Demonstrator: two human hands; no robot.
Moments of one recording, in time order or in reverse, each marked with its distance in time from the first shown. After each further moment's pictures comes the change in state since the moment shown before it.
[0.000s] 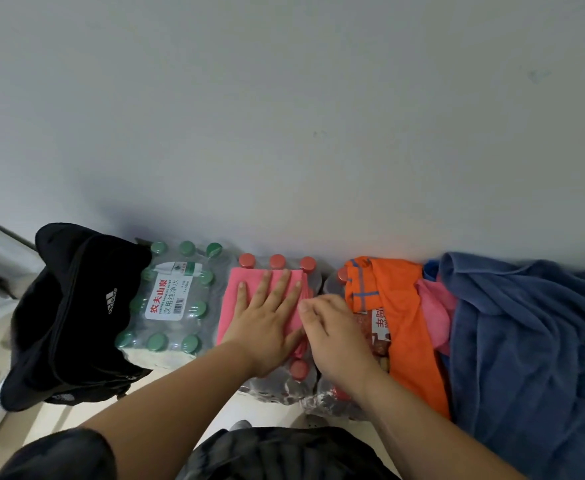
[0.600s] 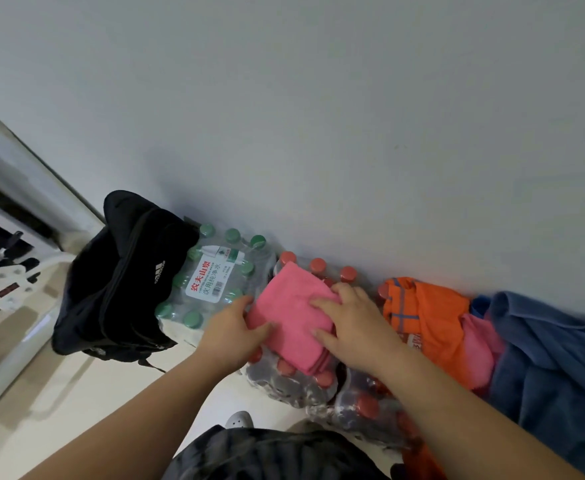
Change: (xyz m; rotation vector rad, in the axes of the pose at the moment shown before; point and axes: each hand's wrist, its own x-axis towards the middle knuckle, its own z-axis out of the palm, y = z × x) left_hand -0.065 -0.048 -0.011 -0.892 0.158 -0.605; right_hand 0.050 -0.005 -0.006 -0.721 -0.369 -0.301
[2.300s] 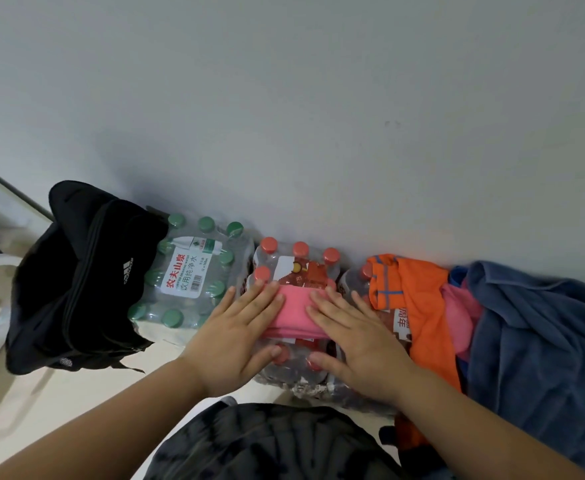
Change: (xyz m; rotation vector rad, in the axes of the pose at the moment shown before) left_hand 0.008 -0.032 0.000 0.672 -0.107 0.866; right_hand -0.051 0.003 0.026 -0.081 0.049 -0.139
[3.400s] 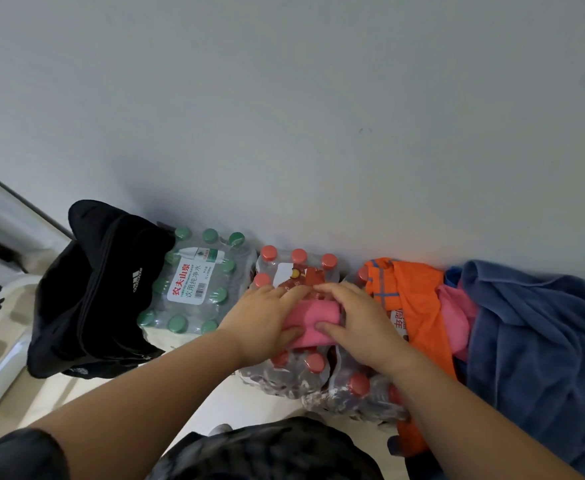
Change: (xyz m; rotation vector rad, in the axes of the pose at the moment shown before) left_hand 0.058 0.032 -0.024 -0.024 -0.057 -0.090; right_hand 0.020 0.013 -0.011 0.464 0.267 0.189
